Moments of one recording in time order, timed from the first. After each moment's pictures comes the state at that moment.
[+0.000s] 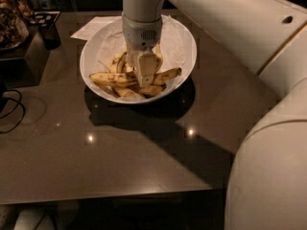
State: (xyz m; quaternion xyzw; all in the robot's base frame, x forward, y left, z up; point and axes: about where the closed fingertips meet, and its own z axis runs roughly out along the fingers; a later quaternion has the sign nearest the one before) arm 0.582 0.020 0.894 -0.82 0.56 0.01 0.06
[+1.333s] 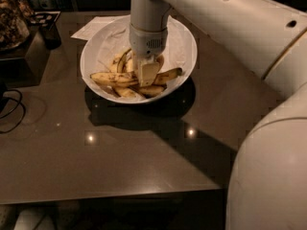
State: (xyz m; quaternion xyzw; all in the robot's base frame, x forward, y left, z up) arm 0.579 0.007 0.871 -0.81 0.59 0.04 0.05
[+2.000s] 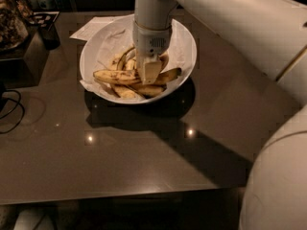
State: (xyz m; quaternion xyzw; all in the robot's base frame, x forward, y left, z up) arm 0.577 0.007 0.881 -0.80 0.59 0.03 0.07
